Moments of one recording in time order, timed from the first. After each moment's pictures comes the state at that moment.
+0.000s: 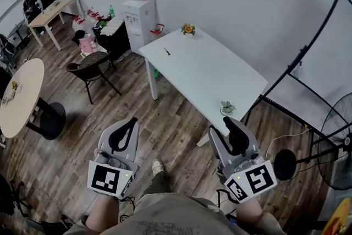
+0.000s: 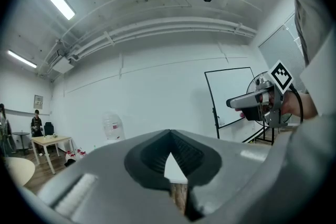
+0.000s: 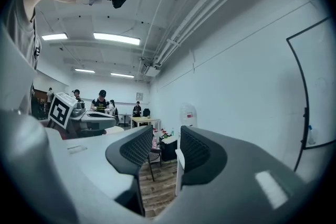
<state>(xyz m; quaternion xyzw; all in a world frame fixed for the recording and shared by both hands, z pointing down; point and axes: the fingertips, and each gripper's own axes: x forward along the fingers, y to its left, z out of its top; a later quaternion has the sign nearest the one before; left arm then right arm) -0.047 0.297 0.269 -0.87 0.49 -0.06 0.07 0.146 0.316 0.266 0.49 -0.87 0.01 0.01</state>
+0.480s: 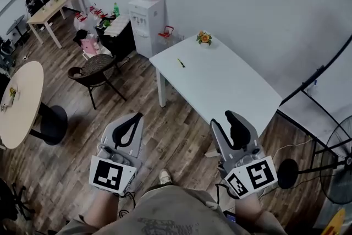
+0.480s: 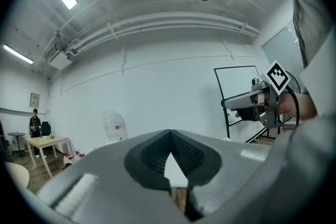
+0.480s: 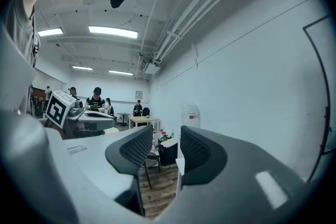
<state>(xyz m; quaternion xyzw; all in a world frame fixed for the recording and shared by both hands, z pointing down) -0.123 0.141 0.260 -0.87 0.48 -0.07 0.06 0.060 0.152 0.253 0.49 -0.87 0.01 0.02</state>
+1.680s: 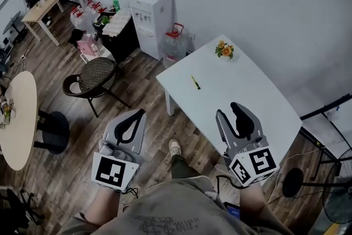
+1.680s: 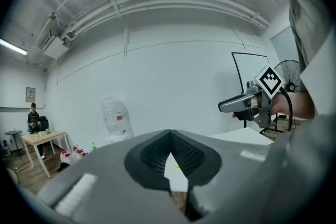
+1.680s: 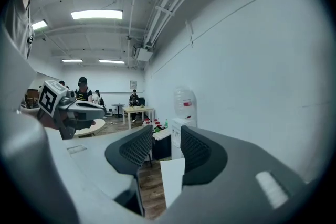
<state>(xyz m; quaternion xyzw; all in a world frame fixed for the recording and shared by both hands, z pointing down) -0.172 -0.128 0.315 -0.87 0.48 -0.10 0.03 0.027 -0.139 0.329 0.50 -0.86 0.06 0.07</state>
